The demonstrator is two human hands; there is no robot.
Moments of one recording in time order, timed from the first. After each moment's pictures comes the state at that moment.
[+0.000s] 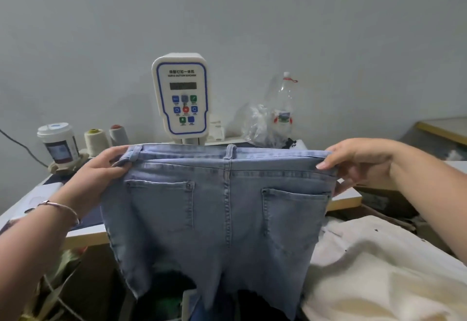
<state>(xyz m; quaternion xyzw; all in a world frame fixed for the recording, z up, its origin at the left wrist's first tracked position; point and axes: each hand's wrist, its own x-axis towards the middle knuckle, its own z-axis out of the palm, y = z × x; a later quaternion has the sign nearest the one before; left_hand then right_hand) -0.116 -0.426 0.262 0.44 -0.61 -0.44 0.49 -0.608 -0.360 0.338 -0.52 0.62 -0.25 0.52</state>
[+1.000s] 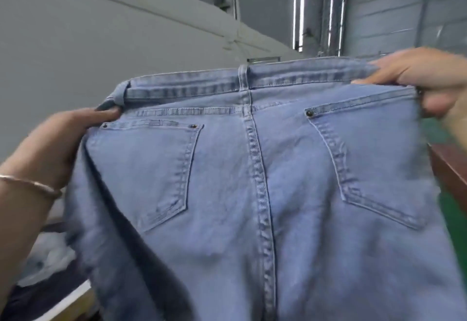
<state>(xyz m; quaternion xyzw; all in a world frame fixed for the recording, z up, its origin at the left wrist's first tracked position) -0.474 -0.366 0.432 0.10 -0.69 -0.64 0.32 -0.711 0.031 0.488 -0.31 0.68 -0.65 0.12</state>
